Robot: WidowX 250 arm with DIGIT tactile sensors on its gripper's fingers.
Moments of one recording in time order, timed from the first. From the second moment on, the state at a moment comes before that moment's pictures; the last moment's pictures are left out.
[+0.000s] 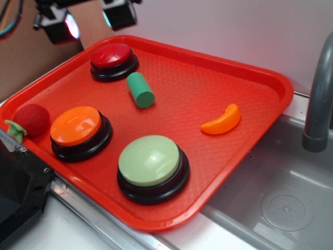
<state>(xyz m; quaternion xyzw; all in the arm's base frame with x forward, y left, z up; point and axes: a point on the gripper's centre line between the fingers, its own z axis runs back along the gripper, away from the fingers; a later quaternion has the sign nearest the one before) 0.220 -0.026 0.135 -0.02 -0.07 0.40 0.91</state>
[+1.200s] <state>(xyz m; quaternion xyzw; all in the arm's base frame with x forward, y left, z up) 0.261 -0.006 0.026 0.01 -0.07 0.43 0.90</state>
